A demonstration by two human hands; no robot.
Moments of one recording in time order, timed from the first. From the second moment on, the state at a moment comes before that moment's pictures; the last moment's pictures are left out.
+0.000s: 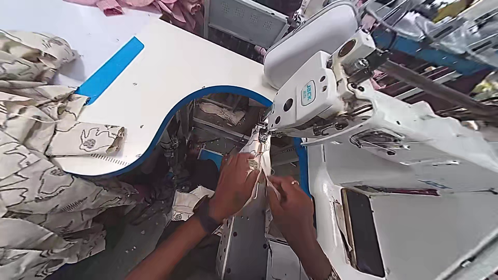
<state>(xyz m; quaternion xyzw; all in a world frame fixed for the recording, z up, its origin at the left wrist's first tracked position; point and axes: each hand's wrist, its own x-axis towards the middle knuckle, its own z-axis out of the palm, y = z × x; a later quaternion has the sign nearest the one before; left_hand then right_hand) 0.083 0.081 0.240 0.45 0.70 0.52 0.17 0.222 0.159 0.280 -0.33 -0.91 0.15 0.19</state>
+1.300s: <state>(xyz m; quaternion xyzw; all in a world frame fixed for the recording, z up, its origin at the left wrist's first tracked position) 0.118 0.037 0.235 0.48 0.68 0.53 0.15 0.235 0.137 0.342 -0.18 -0.97 0.07 -0.12</state>
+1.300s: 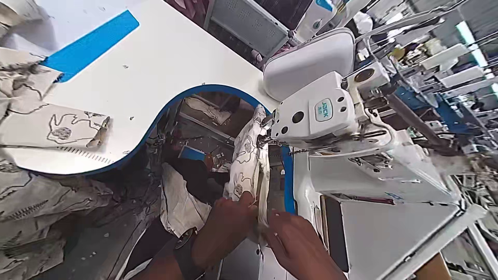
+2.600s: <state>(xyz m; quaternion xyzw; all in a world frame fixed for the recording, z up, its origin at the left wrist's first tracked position) 0.112 0.035 0.223 0.46 0.66 0.58 0.13 0.184 0.106 0.343 -0.28 -0.94 -0.07 -0.17</state>
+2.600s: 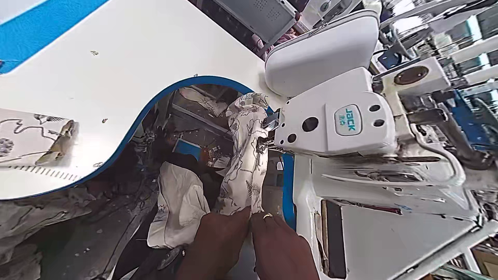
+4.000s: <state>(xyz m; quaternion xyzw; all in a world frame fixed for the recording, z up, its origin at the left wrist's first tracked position) 0.111 0.046 0.221 0.49 0.69 0.53 0.02 0.242 0.085 0.356 -0.20 -0.97 0.04 -0.15</state>
